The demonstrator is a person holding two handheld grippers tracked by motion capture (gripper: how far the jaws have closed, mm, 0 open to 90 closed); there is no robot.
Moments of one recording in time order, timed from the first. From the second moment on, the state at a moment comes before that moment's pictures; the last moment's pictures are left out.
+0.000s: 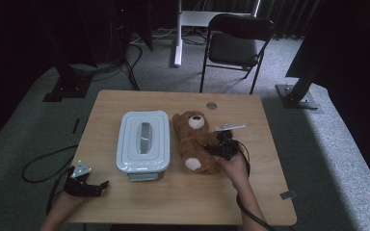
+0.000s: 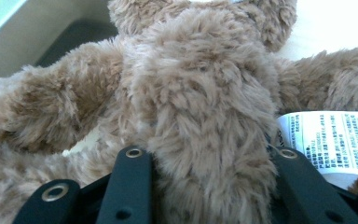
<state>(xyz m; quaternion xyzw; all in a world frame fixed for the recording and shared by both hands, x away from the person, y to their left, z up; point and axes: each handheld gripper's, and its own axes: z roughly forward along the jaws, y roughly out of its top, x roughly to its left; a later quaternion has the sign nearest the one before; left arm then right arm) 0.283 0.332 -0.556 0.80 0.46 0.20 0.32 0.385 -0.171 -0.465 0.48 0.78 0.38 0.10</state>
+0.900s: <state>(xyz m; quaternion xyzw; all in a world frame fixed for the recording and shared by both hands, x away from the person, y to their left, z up) 0.283 0.332 -0.556 0.80 0.46 0.20 0.32 0.464 -0.240 -0.407 0.60 0.70 0.31 0.23</state>
